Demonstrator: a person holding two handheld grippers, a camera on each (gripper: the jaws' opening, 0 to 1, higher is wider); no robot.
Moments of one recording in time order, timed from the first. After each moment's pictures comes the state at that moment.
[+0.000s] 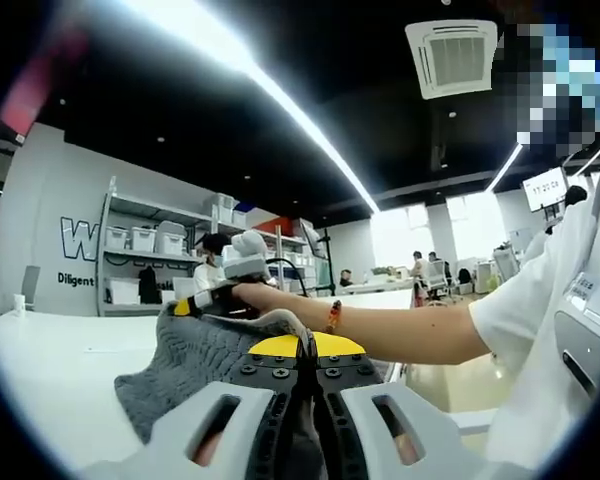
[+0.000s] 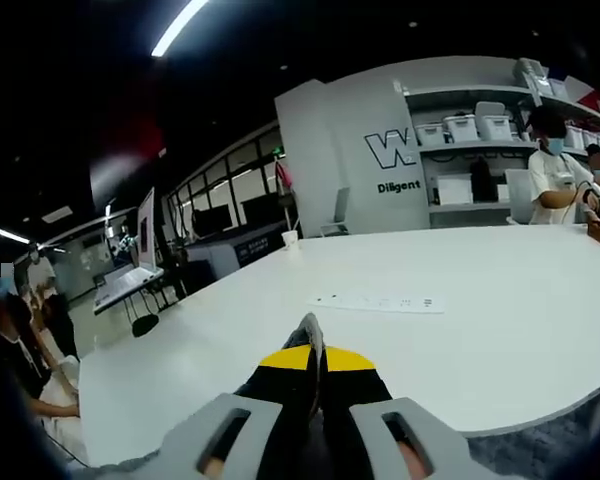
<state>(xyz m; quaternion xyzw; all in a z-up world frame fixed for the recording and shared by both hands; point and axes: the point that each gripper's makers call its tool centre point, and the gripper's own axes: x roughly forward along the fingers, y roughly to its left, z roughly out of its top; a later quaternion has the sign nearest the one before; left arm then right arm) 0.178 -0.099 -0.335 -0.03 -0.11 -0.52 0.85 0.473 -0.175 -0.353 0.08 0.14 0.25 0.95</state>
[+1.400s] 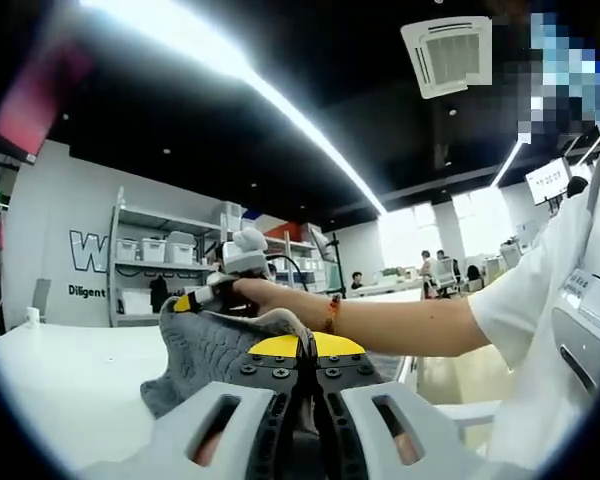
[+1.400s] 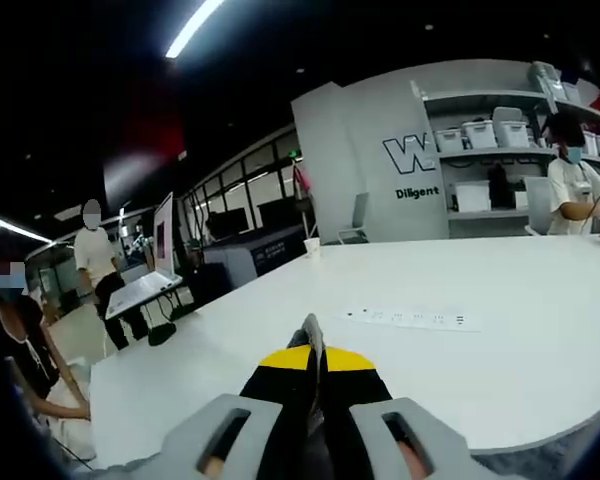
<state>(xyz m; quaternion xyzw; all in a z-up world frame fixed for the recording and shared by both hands) 0.179 -0.071 -0.331 -0.02 -0.12 -0.50 0.86 0.479 -0.132 -0.330 0.08 0.13 0.28 0.95</state>
